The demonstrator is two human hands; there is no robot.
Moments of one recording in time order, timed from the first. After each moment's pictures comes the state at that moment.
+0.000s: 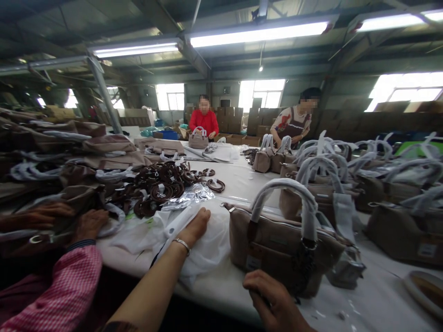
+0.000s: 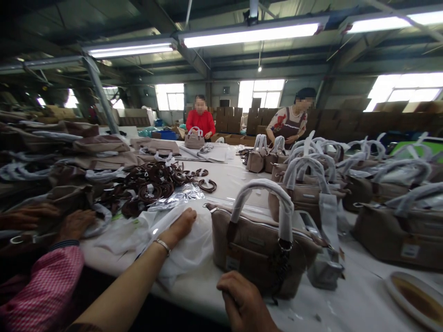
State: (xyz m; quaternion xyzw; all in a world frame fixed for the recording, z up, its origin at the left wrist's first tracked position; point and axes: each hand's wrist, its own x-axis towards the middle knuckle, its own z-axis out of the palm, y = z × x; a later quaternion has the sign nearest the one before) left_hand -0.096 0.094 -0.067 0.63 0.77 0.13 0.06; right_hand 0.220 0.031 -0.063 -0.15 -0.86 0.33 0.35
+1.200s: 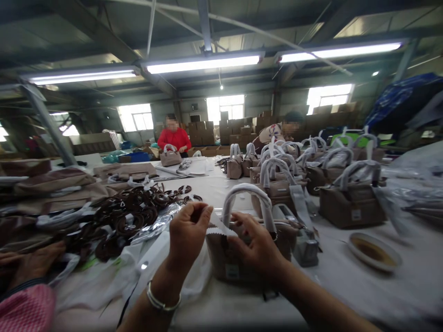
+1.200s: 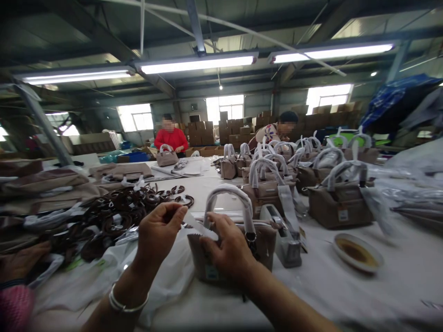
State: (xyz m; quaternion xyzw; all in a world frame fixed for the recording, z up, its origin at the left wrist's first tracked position) left_hand 0.046 0.048 0.095 0.55 0.58 0.60 0.03; right_hand 0.224 0.080 0.047 -0.29 -0.79 0.24 0.48
